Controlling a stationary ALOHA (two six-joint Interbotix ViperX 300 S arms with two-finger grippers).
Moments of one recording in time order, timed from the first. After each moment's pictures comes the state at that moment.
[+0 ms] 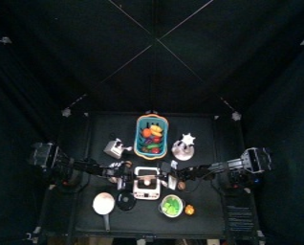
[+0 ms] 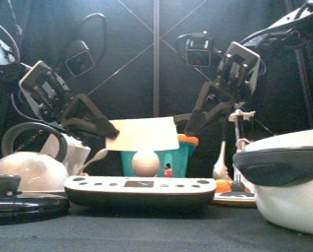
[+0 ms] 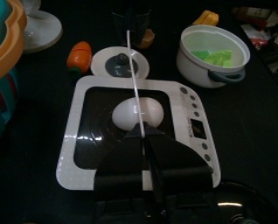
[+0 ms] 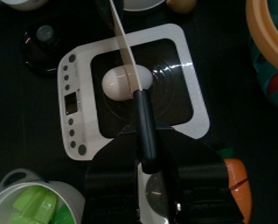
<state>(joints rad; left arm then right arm) -0.09 -0.06 1.06 0.03 -0.59 -0.13 0.04 -0.11 0.75 -0.74 0.12 1.00</state>
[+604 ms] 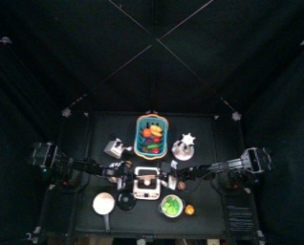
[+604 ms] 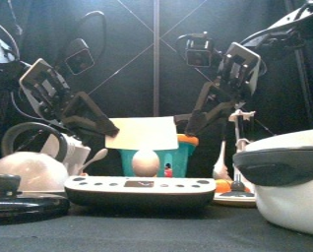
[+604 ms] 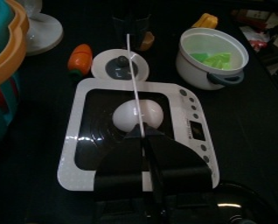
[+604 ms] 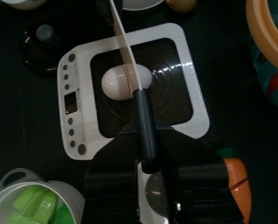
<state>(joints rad) -0.10 -0.07 1.06 0.03 -0.59 -0.13 0.04 -0.11 0.75 -0.74 0.12 0.99</state>
